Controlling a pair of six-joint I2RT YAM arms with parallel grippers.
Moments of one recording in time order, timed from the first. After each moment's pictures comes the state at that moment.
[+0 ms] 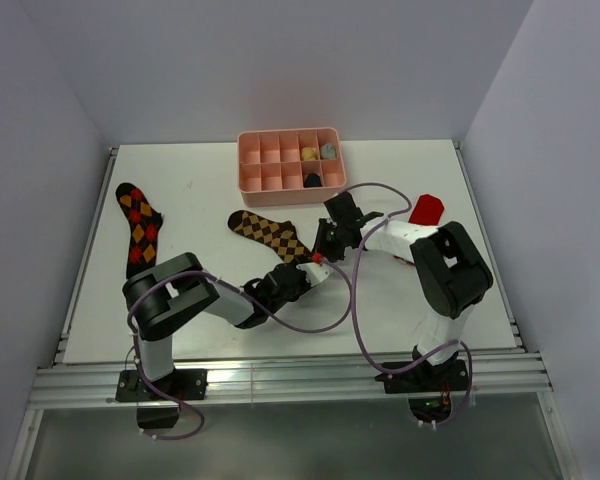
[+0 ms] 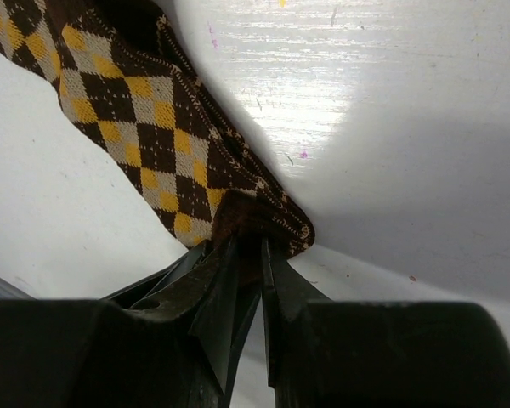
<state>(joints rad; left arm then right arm) -1.02 1.86 0.65 0.82 -0.29 0.29 0.51 1.78 1.03 -0.27 -0.23 0.73</state>
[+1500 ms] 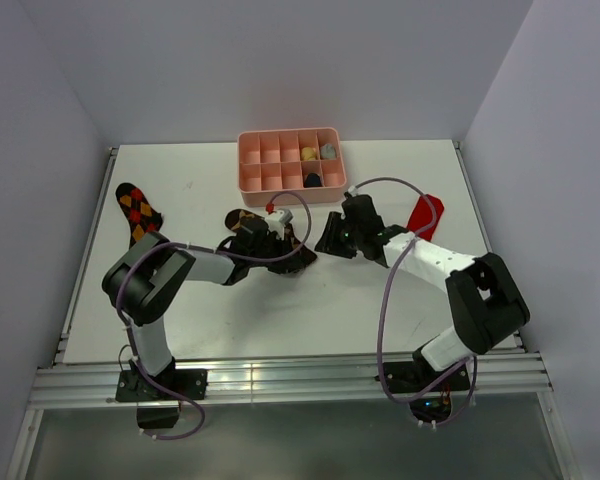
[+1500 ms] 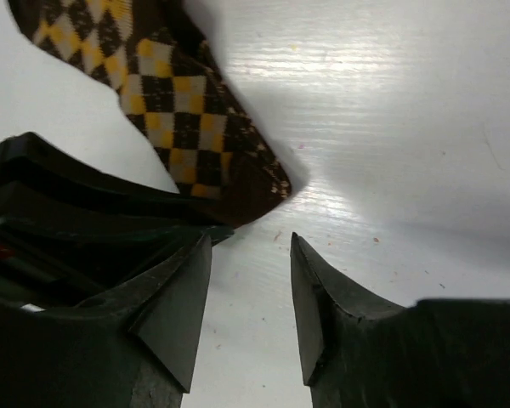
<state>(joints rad) -0.65 1.84 0.79 0.46 0.36 -0.47 0.50 1.50 0.85 -0.14 -0.14 0.68</state>
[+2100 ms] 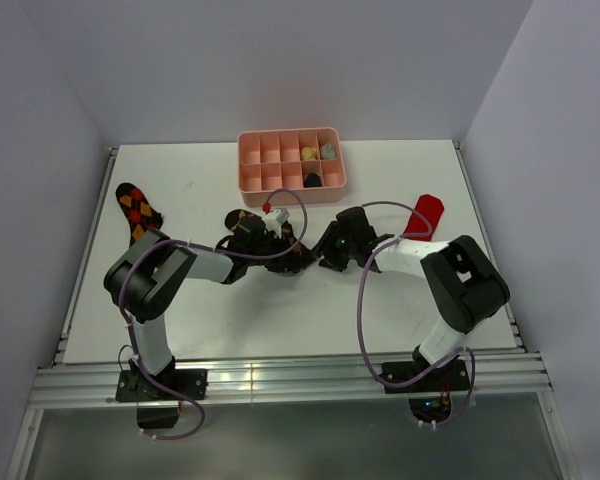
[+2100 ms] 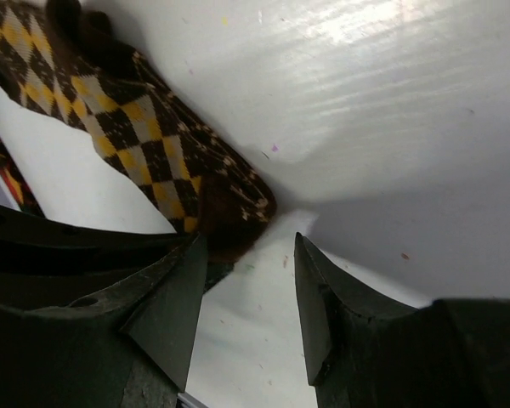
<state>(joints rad) -0.63 1.86 0.79 0.49 0.43 -0.54 0.51 1.65 0.78 0.01 -0.14 1.03</state>
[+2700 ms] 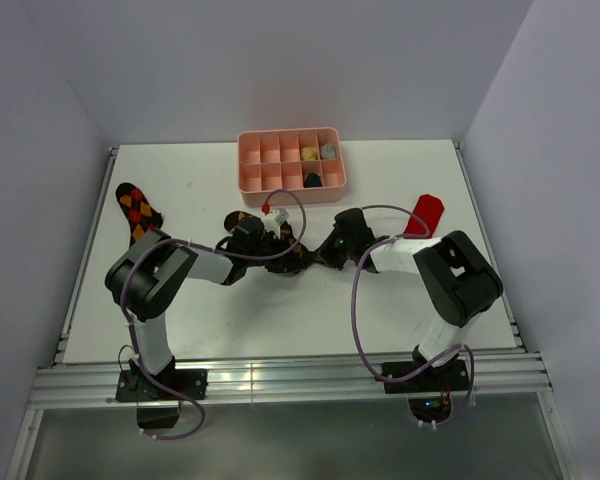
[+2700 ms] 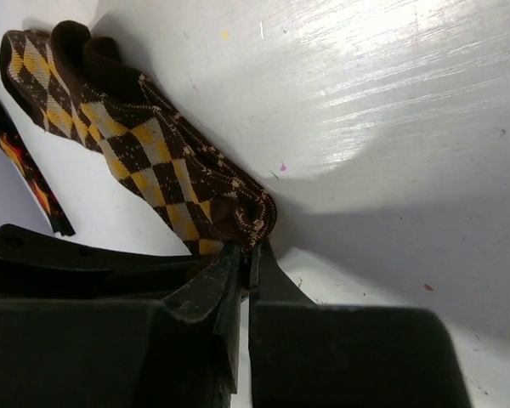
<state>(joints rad) -0.62 1.88 0.79 0.52 0.45 -0.57 0.51 1.71 0.76 0.13 -0.16 1.12</state>
